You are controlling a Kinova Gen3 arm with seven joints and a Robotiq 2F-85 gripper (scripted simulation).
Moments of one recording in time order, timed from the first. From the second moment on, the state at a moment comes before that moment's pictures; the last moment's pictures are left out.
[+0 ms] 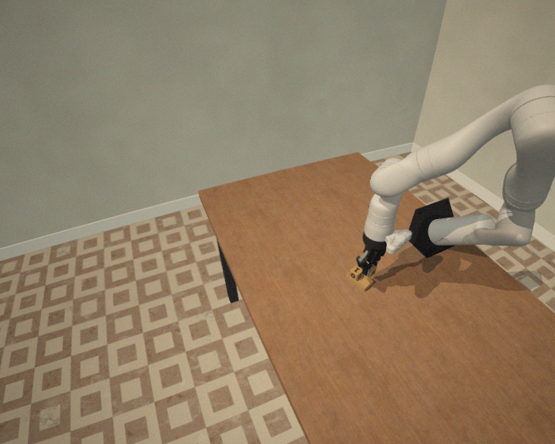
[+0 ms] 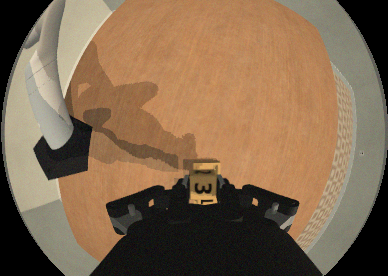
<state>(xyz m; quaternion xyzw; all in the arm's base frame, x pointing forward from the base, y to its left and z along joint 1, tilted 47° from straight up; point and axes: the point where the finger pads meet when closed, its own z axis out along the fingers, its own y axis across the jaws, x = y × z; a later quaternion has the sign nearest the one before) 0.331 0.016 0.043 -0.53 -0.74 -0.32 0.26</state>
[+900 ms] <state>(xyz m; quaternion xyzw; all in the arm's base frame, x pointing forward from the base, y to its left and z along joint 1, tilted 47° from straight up) 0.339 -0.027 0.079 -0.54 -0.74 -0.32 0.24</state>
